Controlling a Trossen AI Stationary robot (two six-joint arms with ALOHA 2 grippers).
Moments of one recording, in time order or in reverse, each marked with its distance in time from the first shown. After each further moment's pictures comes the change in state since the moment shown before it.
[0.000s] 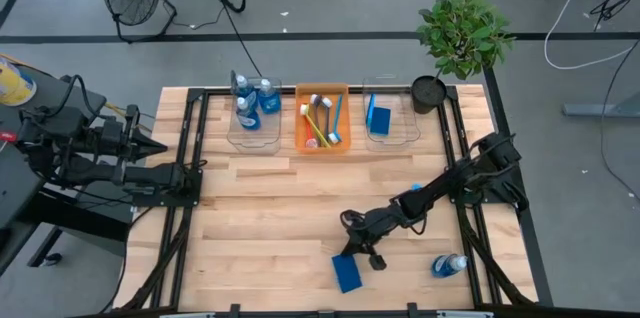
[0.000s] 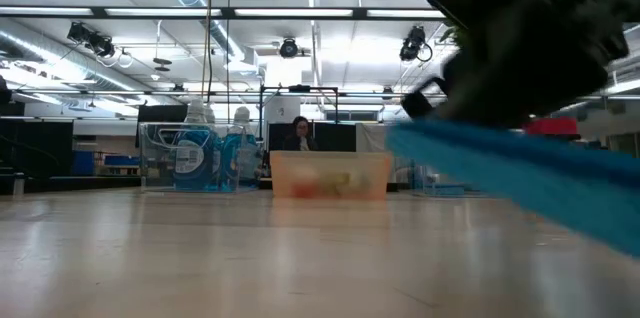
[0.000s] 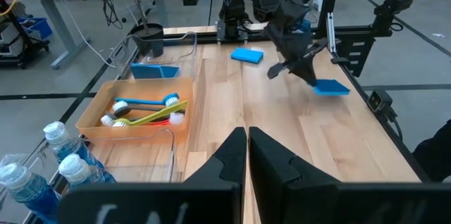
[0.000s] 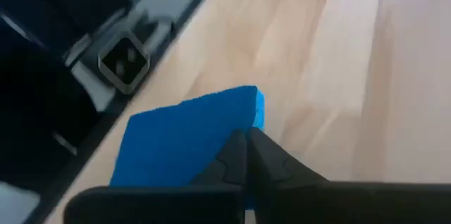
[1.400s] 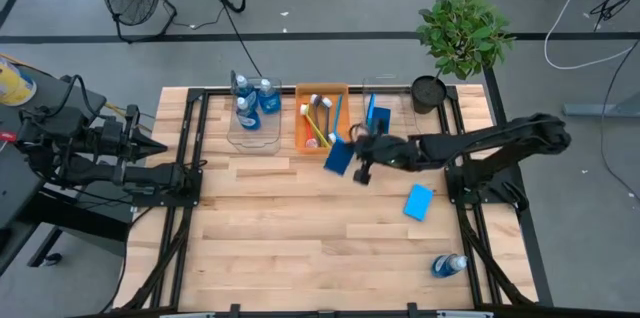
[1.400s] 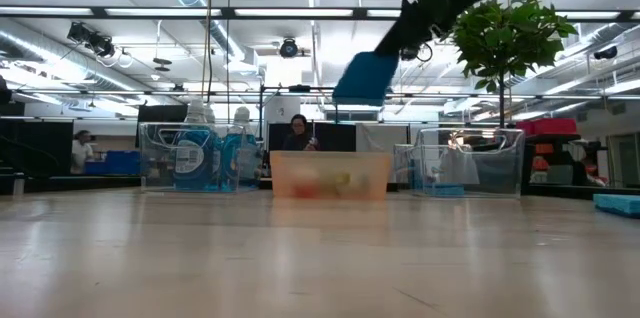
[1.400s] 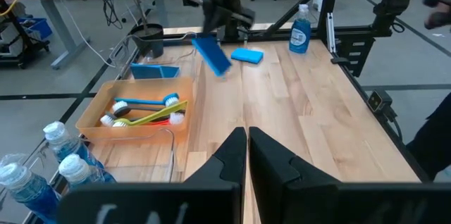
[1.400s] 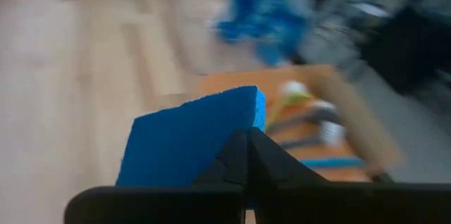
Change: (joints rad) left arm 0.000 0.000 0.000 0.000 0.000 0.000; right arm -0.364 -0.488 0.180 -0.734 0.662 -0.208
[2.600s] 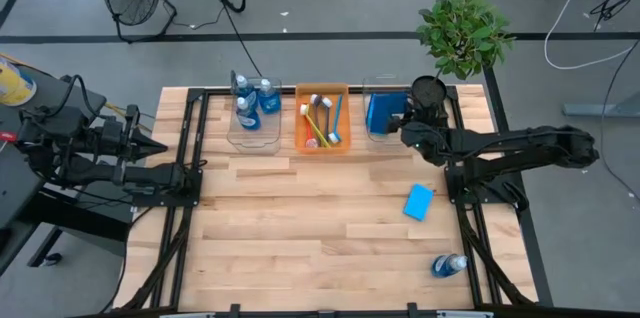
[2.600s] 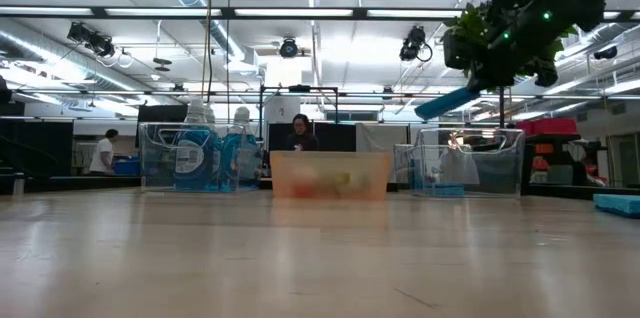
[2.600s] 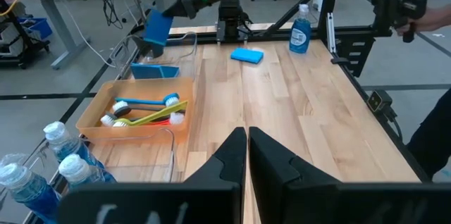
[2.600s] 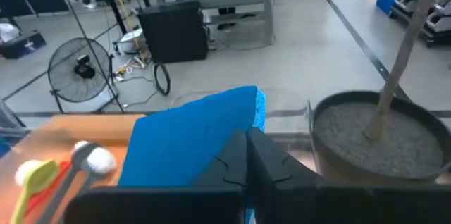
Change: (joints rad) left arm 0.000 0.000 0.000 0.000 0.000 0.000; right arm -0.230 -0.307 -0.384 0.023 0.602 0.746
